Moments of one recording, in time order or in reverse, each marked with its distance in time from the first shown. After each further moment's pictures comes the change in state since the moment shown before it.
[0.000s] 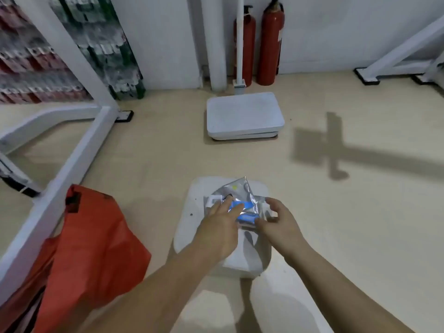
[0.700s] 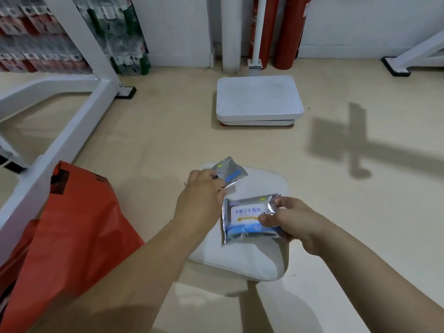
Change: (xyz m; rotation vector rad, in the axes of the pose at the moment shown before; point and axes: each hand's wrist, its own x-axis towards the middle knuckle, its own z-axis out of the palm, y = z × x) left_hand 0.039 -0.065 -0.011 0.015 0.332 -0.095; right_hand 0.050 -0.006 0.007 0.008 -0.248 0.299
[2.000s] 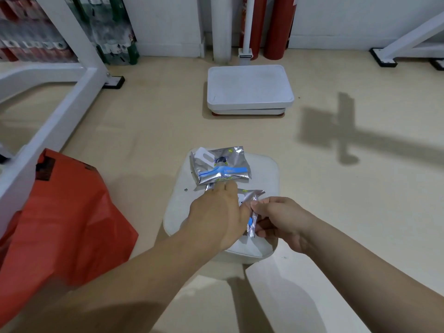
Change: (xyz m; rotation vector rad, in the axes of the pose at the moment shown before) left_hand -0.054 0.066 -0.004 0.186 -0.276 -0.041; right_hand -0.011 0.034 0.013 0.119 -0.021 0.023
